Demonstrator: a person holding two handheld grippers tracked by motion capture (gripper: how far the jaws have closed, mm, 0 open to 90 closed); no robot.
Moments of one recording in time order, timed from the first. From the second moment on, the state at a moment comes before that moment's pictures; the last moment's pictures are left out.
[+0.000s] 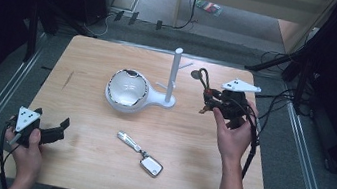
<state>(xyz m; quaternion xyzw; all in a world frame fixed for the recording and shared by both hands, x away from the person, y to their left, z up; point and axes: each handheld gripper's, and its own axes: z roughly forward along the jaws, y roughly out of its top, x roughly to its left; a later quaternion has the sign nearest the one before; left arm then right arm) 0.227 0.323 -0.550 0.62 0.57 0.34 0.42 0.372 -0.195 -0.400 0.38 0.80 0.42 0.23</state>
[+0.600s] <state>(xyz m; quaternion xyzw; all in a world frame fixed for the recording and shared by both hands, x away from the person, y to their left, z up) 0.225 0.322 -0.550 0.62 0.57 0.34 0.42 0.379 -0.189 -0.396 0.38 0.77 0.47 0.20</state>
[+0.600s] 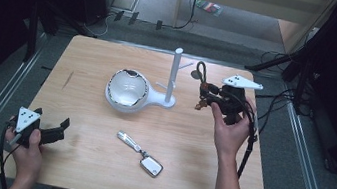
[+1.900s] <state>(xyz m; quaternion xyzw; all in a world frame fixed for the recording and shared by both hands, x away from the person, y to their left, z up) 0.220 0.322 -0.551 0.60 0.57 0.36 0.43 0.419 -0.161 -0.419 0.40 0.77 0.47 0.14</state>
